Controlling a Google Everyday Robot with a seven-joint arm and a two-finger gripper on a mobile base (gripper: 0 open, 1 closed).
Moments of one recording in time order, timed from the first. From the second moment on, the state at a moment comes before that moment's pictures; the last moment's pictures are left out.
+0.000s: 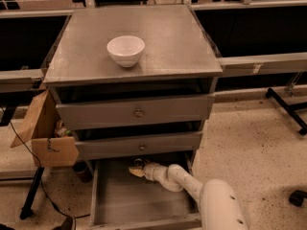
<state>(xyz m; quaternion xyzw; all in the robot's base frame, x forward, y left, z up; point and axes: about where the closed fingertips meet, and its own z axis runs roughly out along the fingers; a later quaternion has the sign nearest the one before) 0.716 0.084 0.184 -0.30 0.77 0.34 0.45</state>
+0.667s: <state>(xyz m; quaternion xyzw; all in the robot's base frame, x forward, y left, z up) 0.687 0.012 0.234 -0.28 0.78 0.29 0.49</state>
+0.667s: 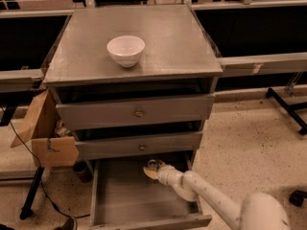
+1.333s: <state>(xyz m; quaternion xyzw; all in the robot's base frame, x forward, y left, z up) 0.632 -0.093 0.318 -0.26 0.80 0.21 0.51</state>
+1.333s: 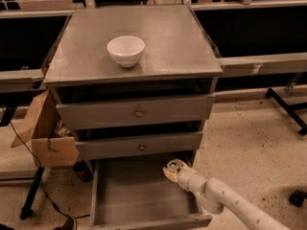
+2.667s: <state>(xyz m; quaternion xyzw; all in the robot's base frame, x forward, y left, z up) 0.469 -0.045 0.535 -0.41 0.76 0.19 0.47</state>
